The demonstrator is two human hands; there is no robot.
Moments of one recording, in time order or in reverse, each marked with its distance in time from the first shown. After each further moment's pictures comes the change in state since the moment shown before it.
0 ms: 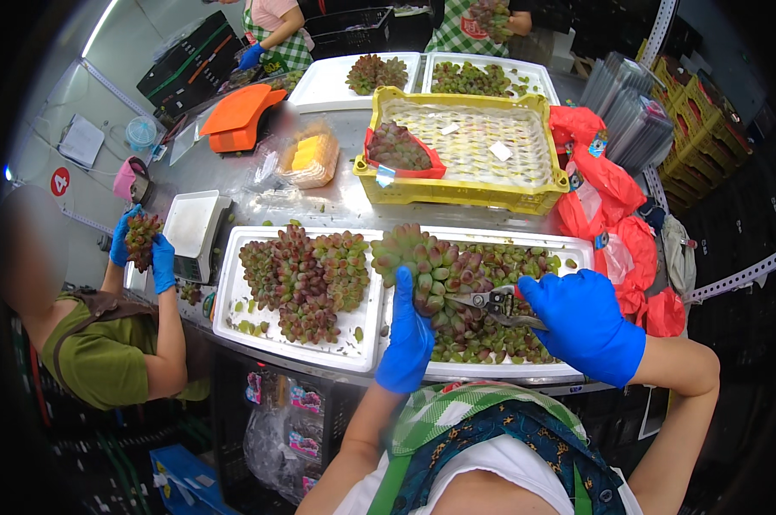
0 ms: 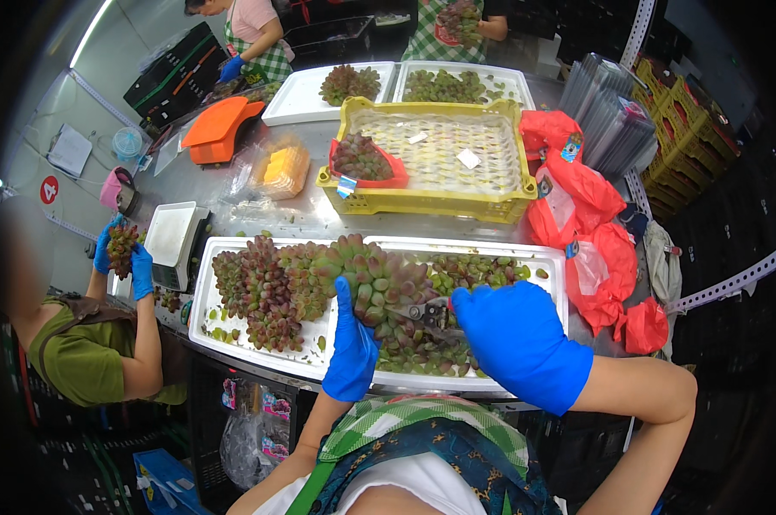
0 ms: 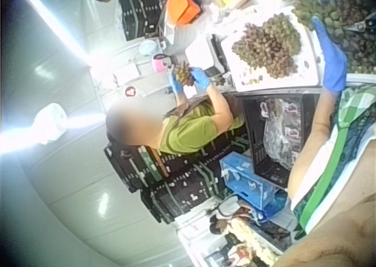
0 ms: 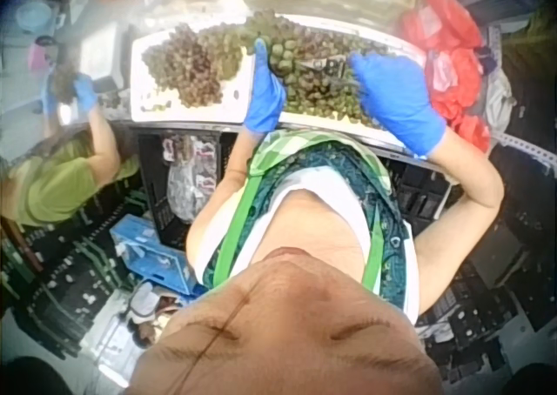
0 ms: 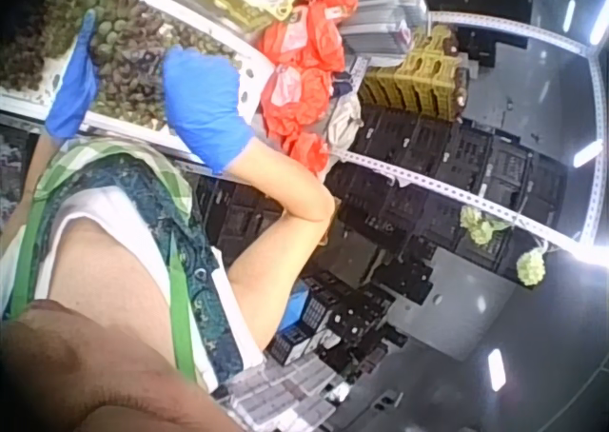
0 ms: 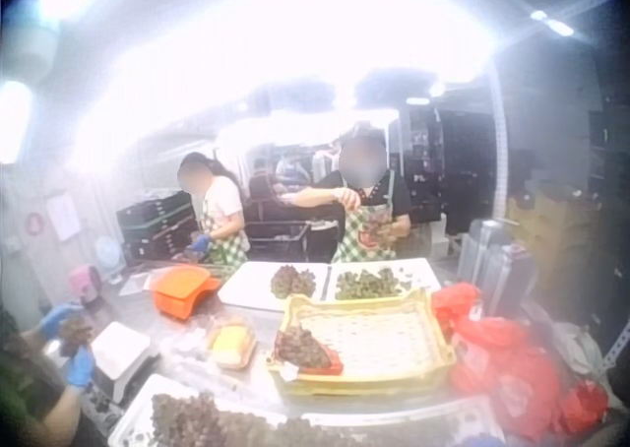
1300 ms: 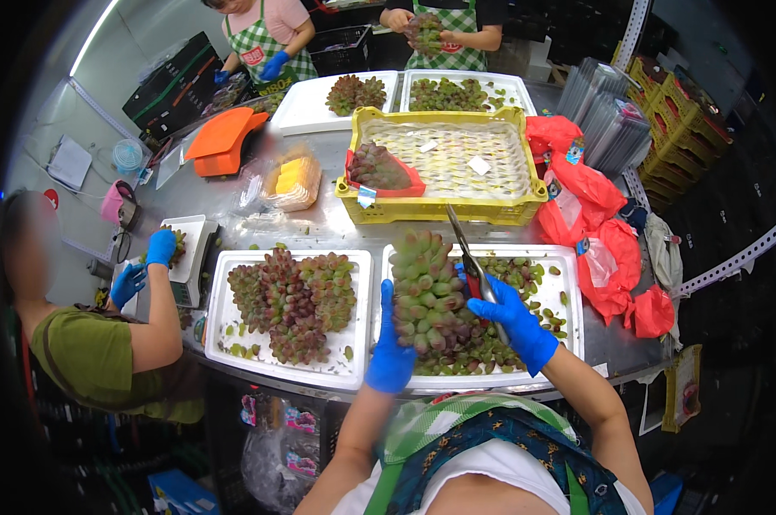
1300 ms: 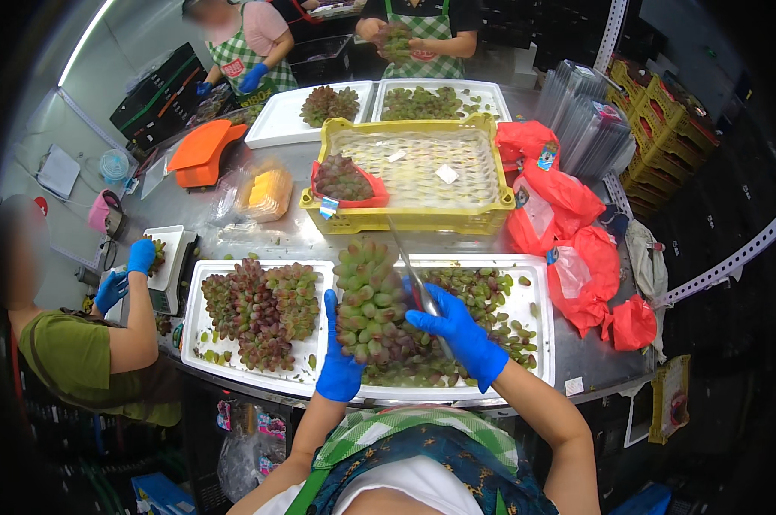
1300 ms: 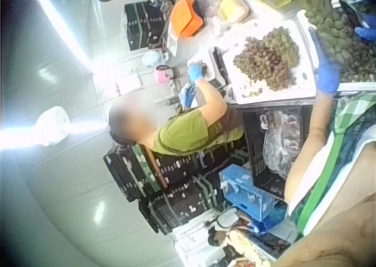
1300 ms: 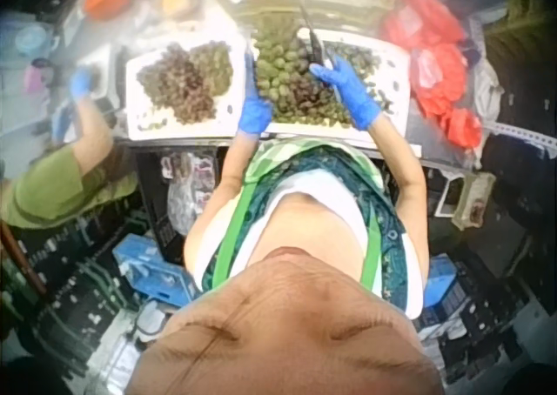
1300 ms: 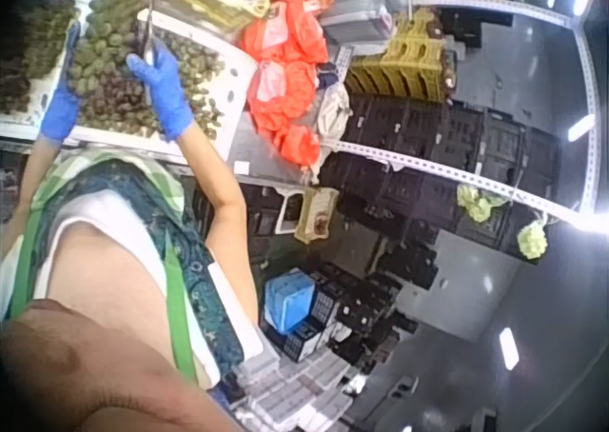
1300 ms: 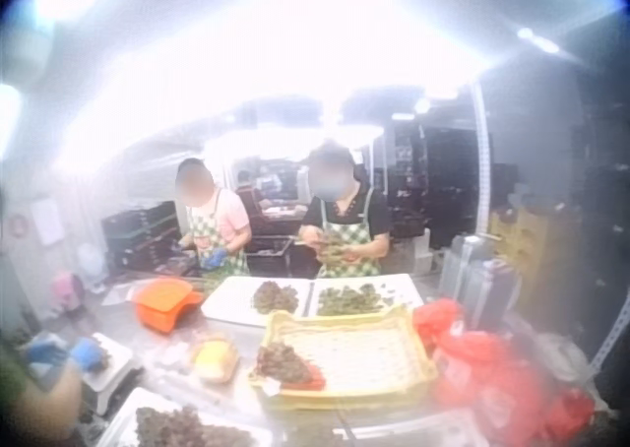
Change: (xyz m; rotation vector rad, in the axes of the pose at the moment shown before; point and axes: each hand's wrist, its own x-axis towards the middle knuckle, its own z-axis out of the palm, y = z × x) left_hand 0.014 0.010 0.005 -0.117 -0.452 -0.188; right_hand 0.030 -0.003 0.102 1.821 0.094 0.375
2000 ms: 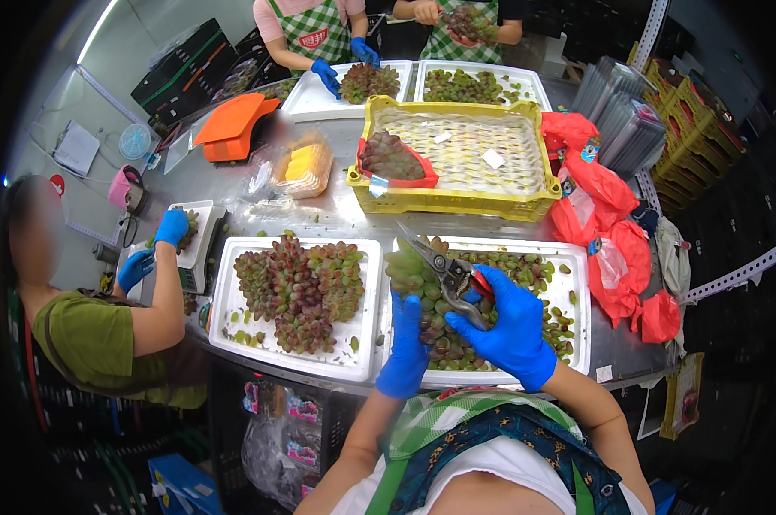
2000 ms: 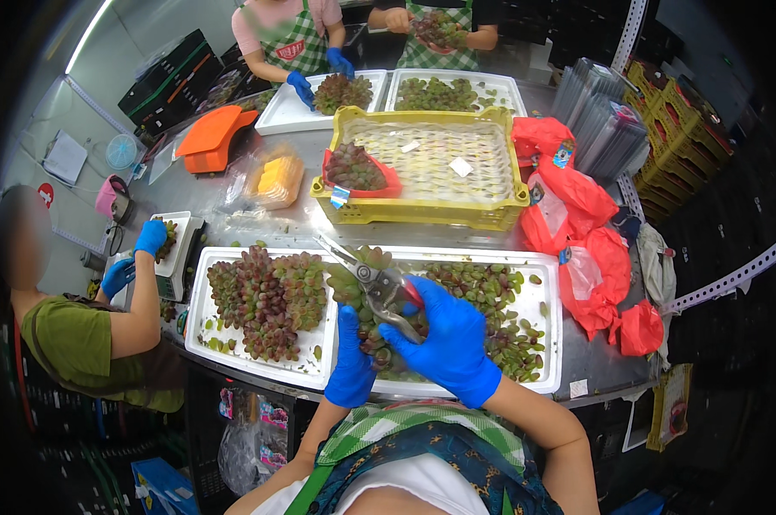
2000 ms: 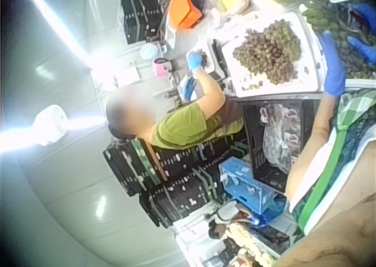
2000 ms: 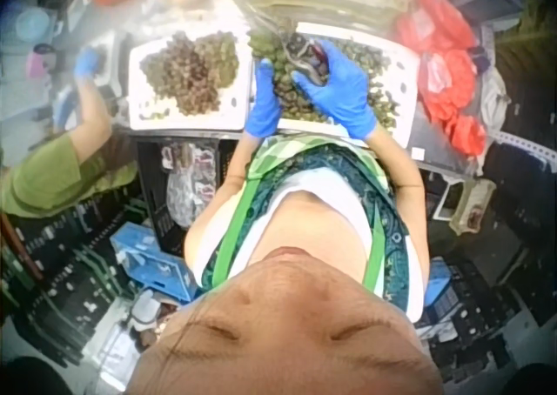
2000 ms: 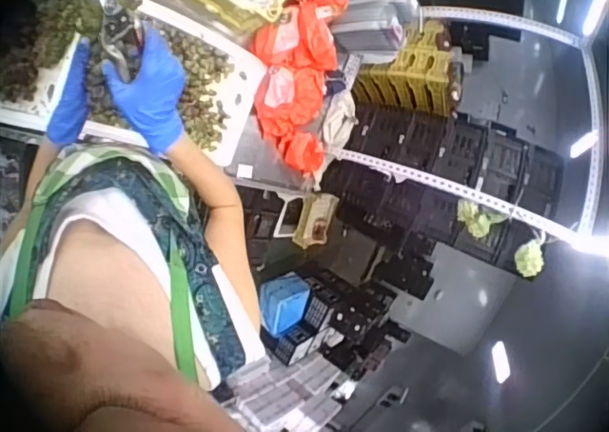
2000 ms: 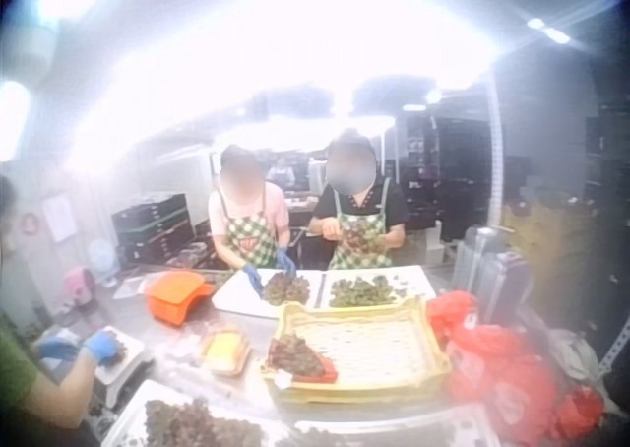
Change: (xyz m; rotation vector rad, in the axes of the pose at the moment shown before) left_hand -0.017 -0.027 -0.024 0.343 0.240 0.275; right_hand -0.013 -0.024 0.047 -0.933 0.376 -0.549
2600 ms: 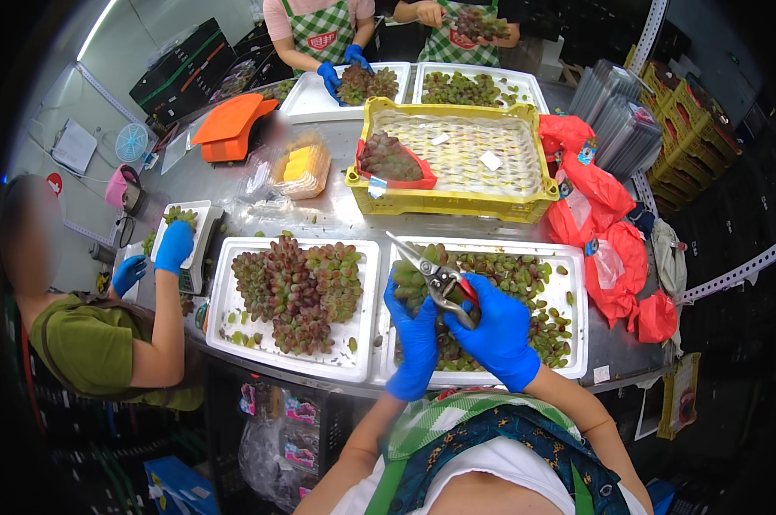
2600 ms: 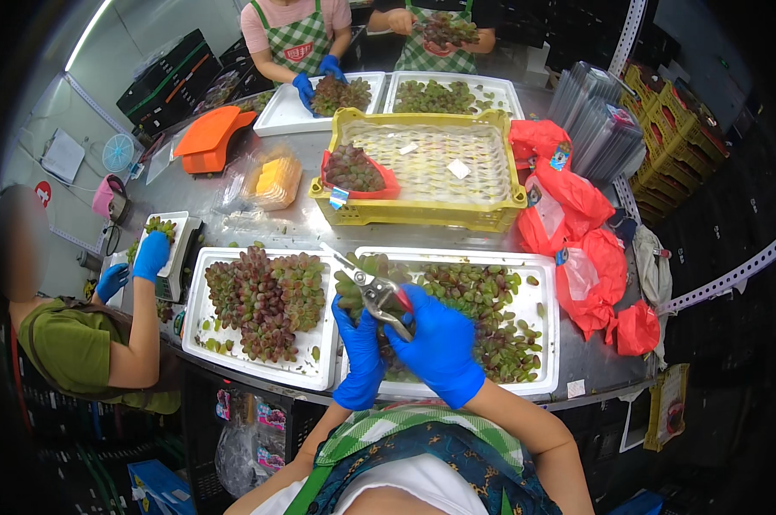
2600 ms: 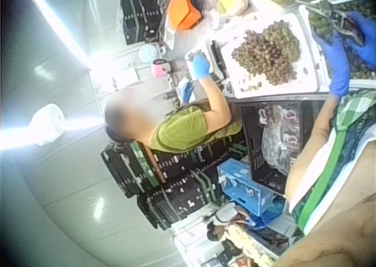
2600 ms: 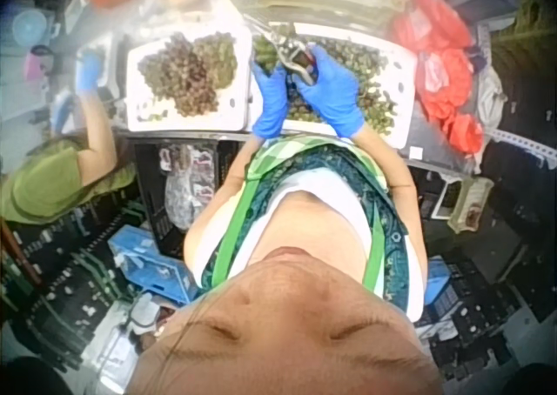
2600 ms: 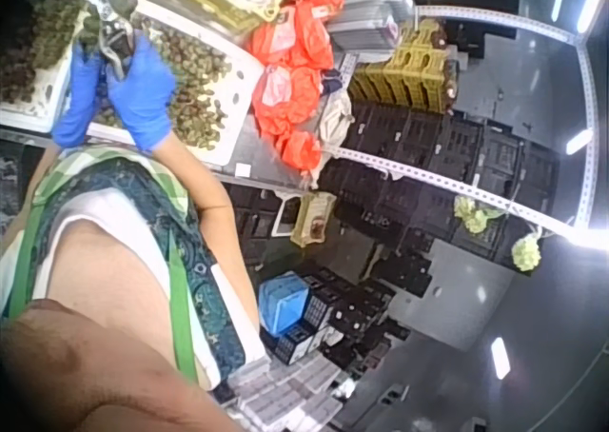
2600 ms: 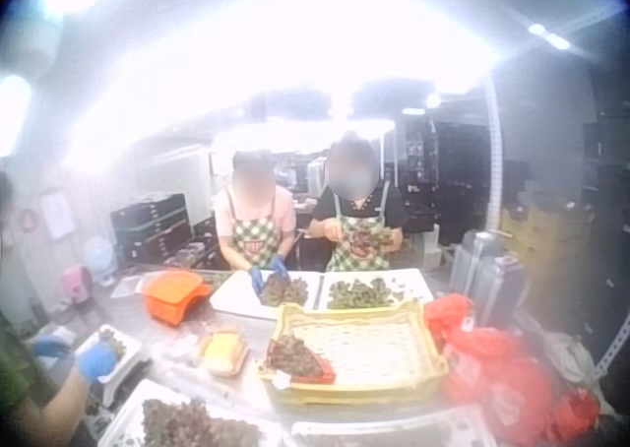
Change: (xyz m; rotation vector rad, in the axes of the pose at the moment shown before) left_hand 0.006 -0.024 0.004 0.062 0.408 0.218; right_hand -0.007 0.003 0.021 -0.101 -0.015 0.115
